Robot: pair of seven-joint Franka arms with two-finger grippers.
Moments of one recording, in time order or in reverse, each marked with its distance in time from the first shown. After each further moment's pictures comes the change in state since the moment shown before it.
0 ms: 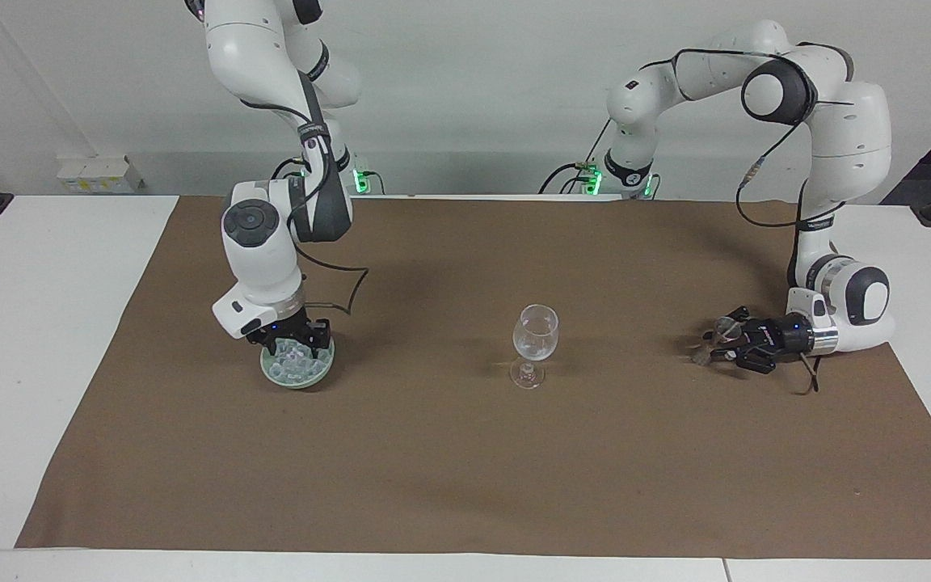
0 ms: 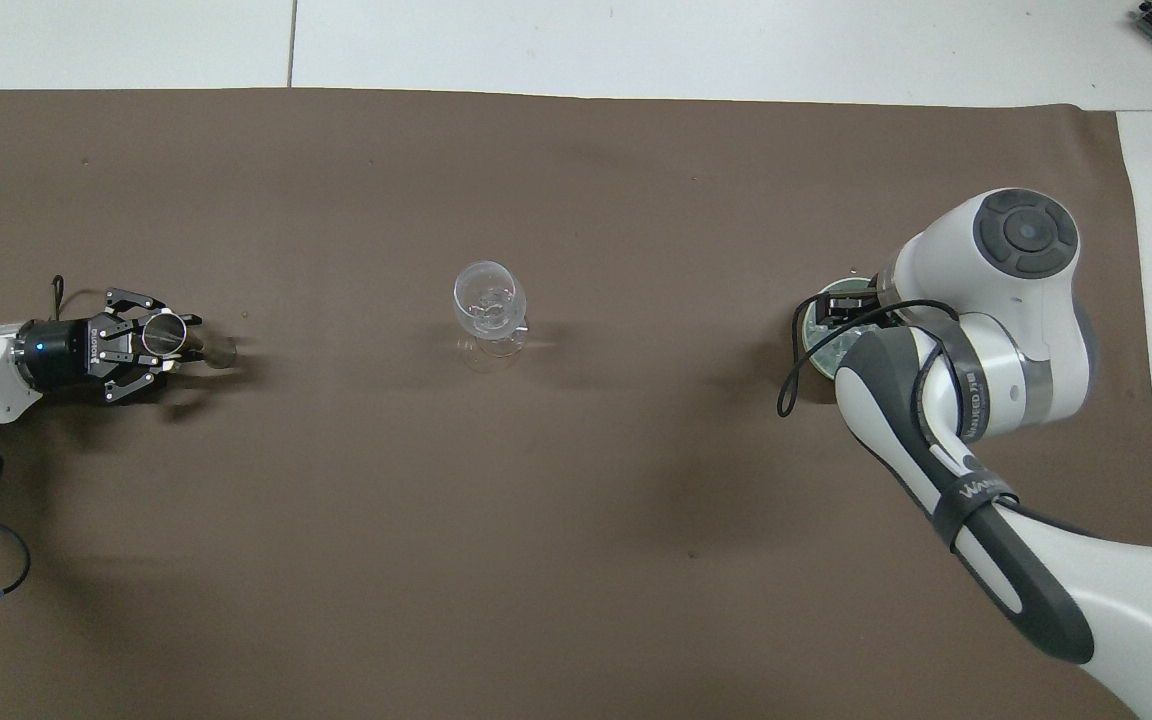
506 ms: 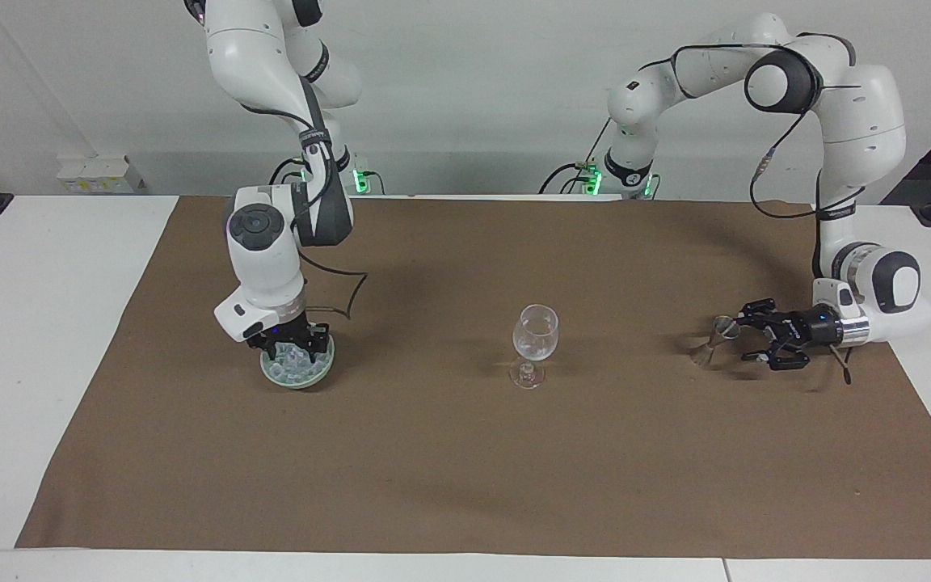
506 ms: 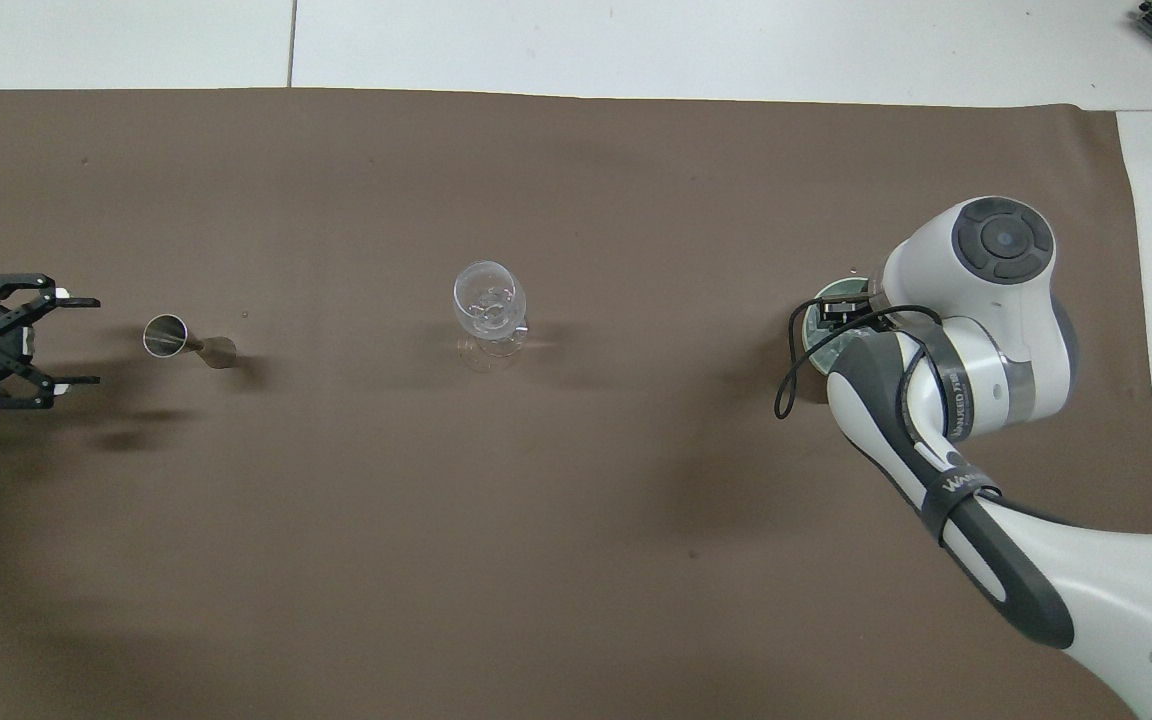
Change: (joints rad) left arm 0.033 -0.159 0.043 0.098 0.256 0.028 -0.037; right arm 0.000 0.030 -0.001 -0.007 -0.034 0.027 0.005
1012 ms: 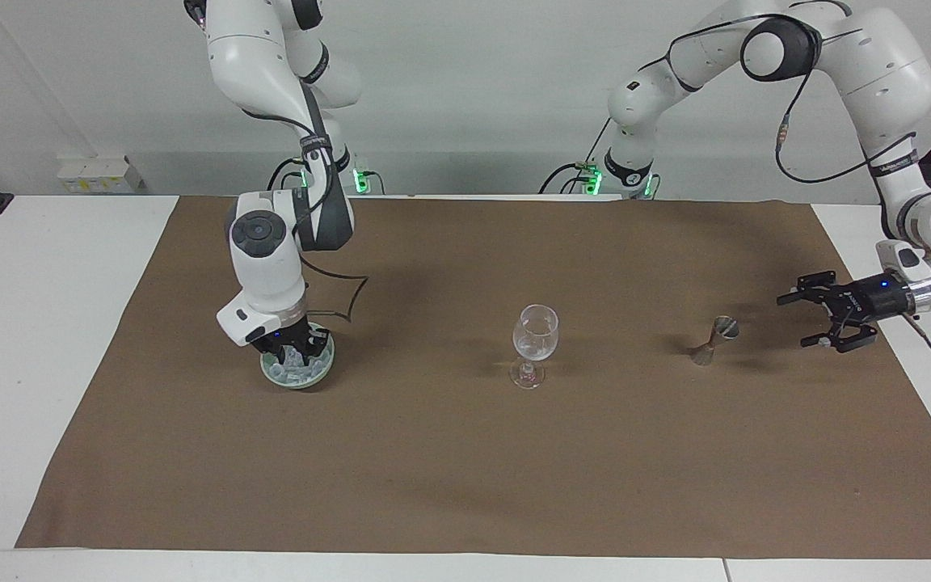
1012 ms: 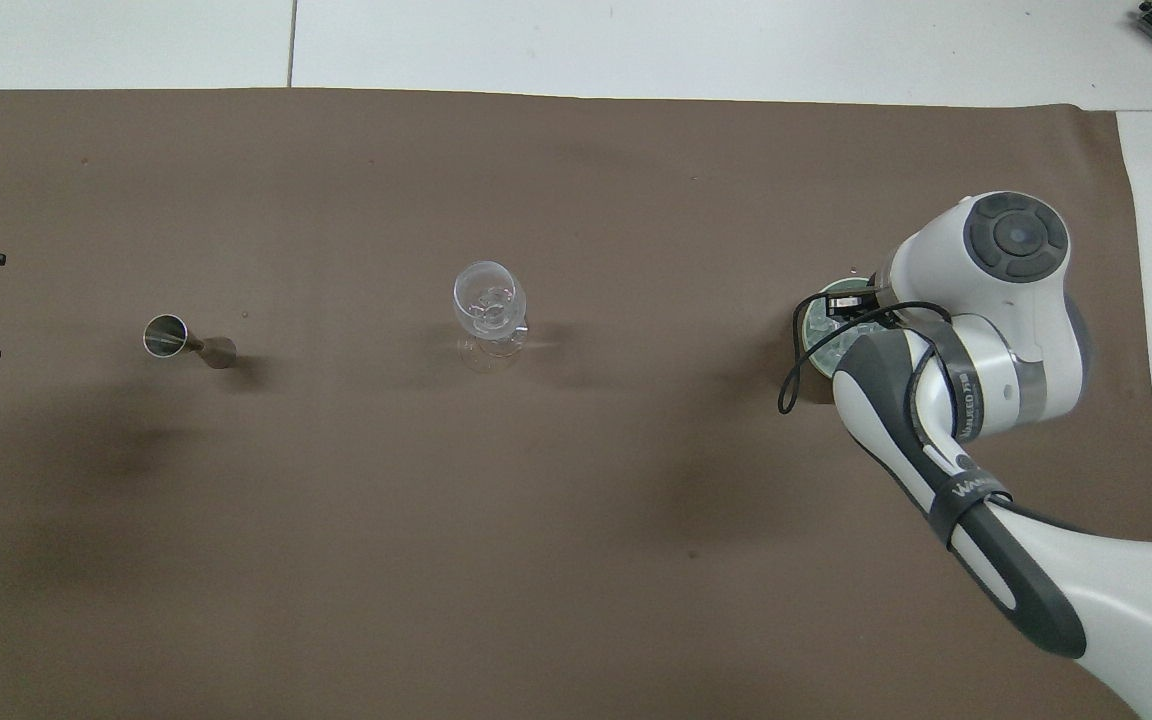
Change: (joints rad) left arm -0.080 -0.267 -0.014 0.059 0.245 0.096 -0.320; right arm 0.000 -0.025 -0.001 0.008 -0.001 -0.006 0.001
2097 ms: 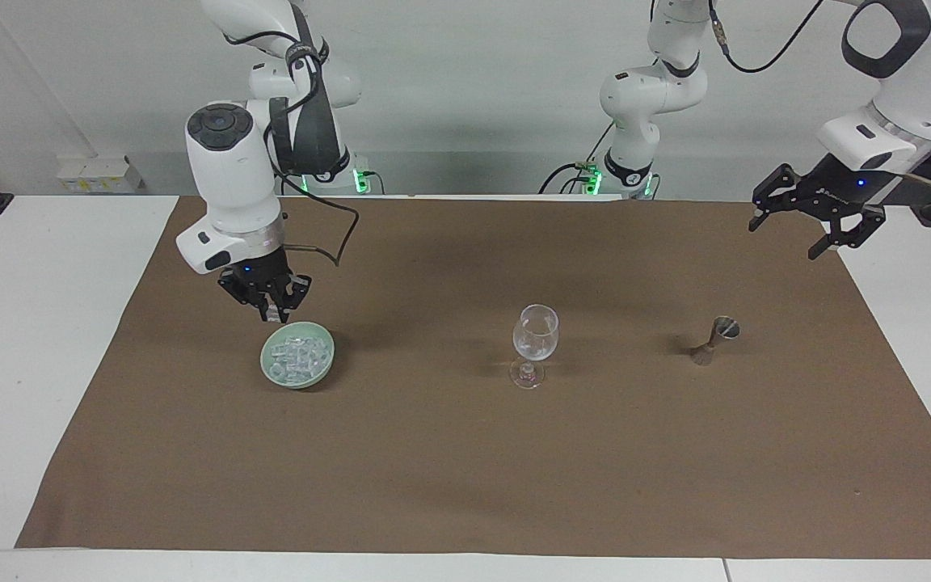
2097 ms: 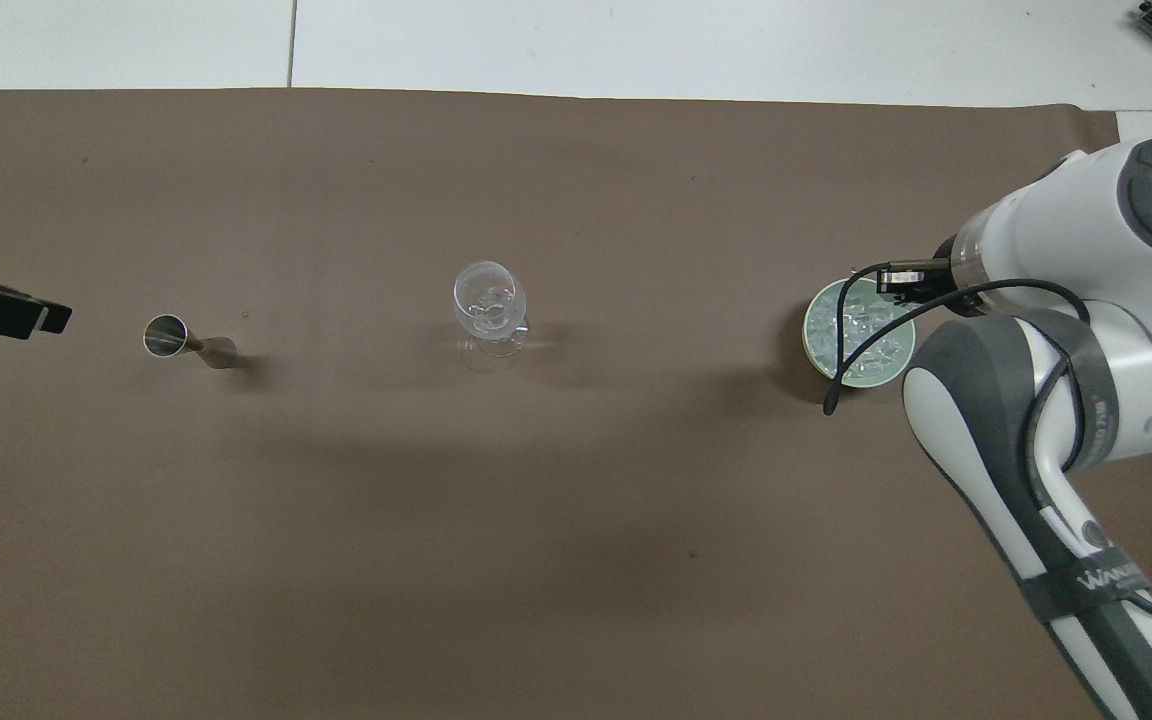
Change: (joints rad) left arm -0.389 -0.313 -0.006 -0.001 0.523 0.063 -1.688; right arm 0.003 -0.173 0.013 0.105 0.056 -0.231 0.001
